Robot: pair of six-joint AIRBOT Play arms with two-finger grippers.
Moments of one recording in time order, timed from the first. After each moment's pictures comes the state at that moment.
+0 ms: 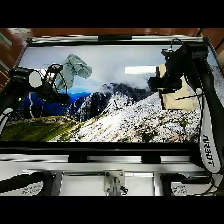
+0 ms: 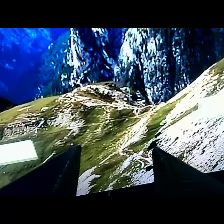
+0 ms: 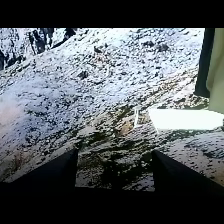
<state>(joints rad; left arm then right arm) -0.25 -1.36 1.35 1.58 -1.31 -1.55 0.17 -1.56 1.71 1.61 -1.53 -1.41</state>
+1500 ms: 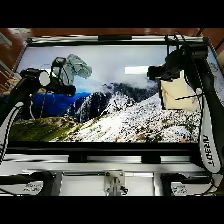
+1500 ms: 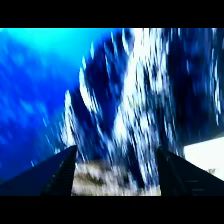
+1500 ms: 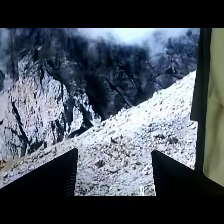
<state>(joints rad) -0.22 -1.50 1.42 1.58 -0.98 -1.58 0.17 -1.56 1.71 1.59 -1.21 -1.41</state>
